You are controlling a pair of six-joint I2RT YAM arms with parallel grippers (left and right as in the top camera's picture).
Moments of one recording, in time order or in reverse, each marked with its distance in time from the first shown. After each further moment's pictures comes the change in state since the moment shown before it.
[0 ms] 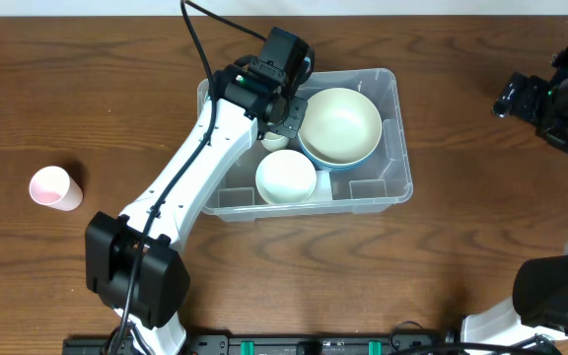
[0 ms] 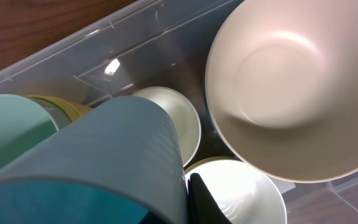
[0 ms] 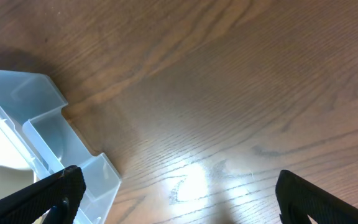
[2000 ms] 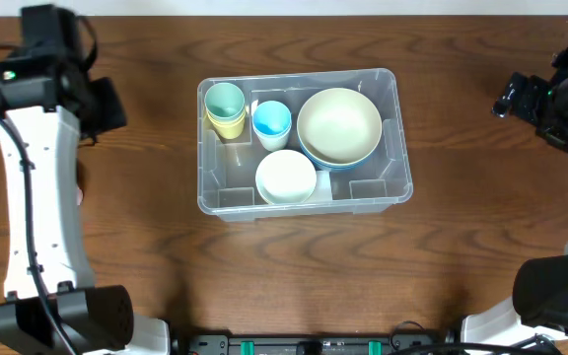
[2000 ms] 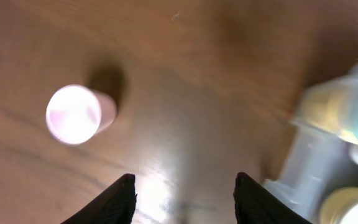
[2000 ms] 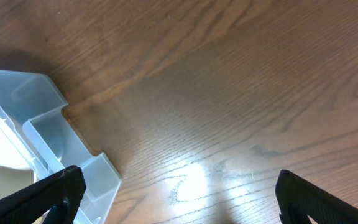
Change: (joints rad) left arm 0.668 -0.206 0.077 -0.365 -0.085 -0.144; right arm 0.000 0.000 0.000 0.000 0.000 0.000
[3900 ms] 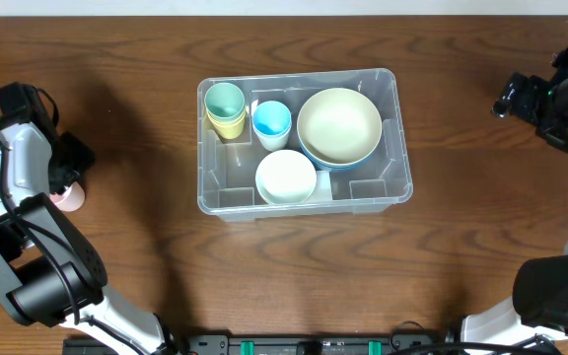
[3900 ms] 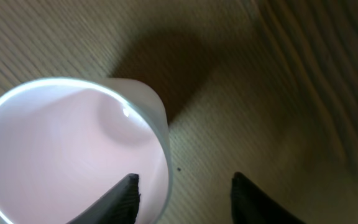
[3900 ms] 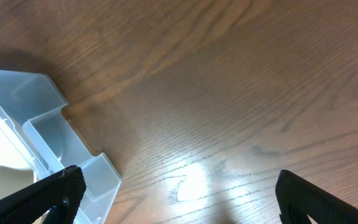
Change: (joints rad) left arm 0.314 0.223 -0.401 0.447 0.059 -0.178; right arm 0.000 0.000 0.000 0.000 0.000 0.000
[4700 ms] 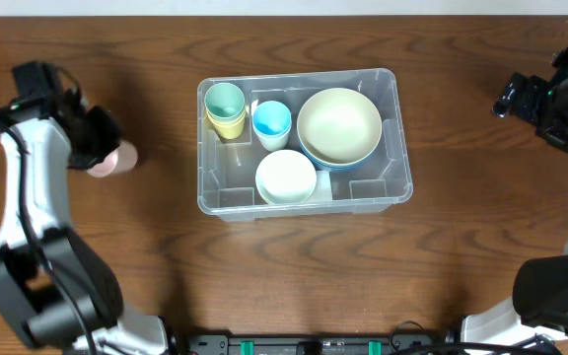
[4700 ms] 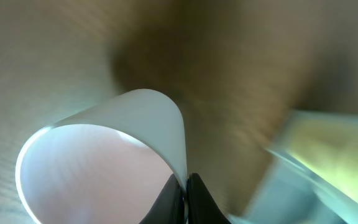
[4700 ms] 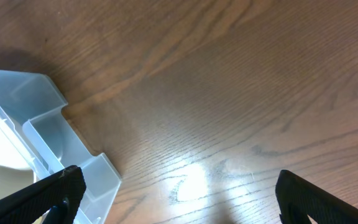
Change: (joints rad) left arm -0.159 -0.178 0.022 -0.030 0.305 0.096; right arm 0.000 0.000 0.000 0.000 0.000 0.000
